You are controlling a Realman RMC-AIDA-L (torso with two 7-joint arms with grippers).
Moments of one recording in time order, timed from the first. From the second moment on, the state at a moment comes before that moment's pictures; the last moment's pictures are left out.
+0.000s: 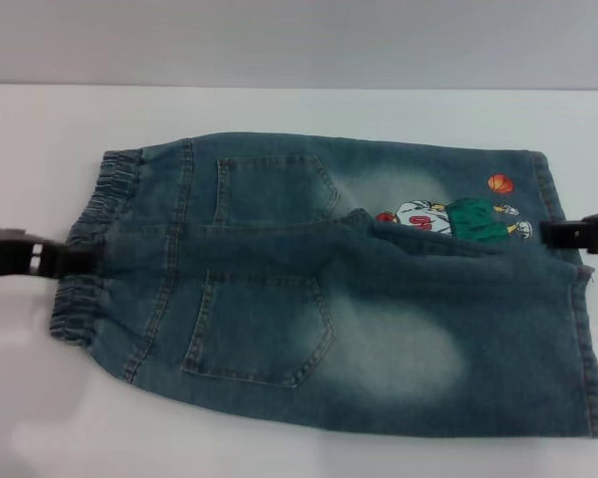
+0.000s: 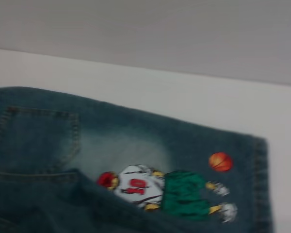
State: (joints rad) left arm -0.03 -2.06 -1.54 -1.96 2.80 -1.29 0.09; right arm 0.08 2.09 1.60 2.03 -2.71 1.40 -0.06
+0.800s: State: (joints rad) left arm -0.10 -2.06 -1.49 -1.79 2.81 -1.33 0.04; right arm 0.00 2.08 1.51 2.02 -2.73 1.36 -0.05
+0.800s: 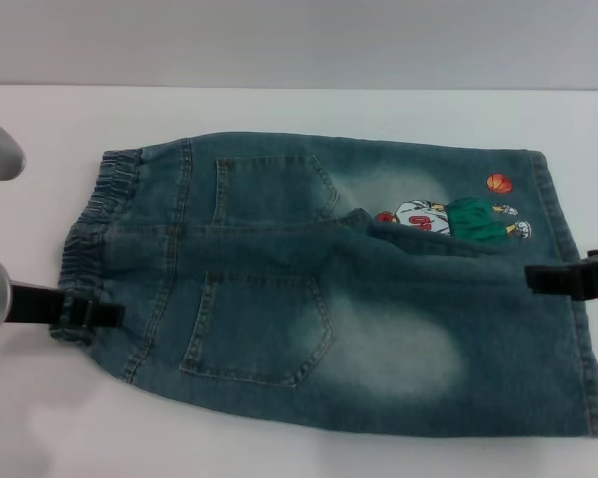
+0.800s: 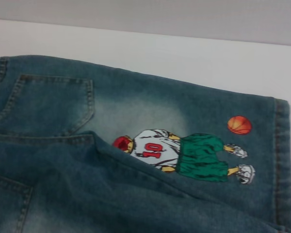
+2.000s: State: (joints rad) left arm -0.20 -2.06 -1.50 -1.65 2.89 -1.34 -0.02; right arm 0.00 2.08 1.53 2.01 -2.73 1.34 -0.10
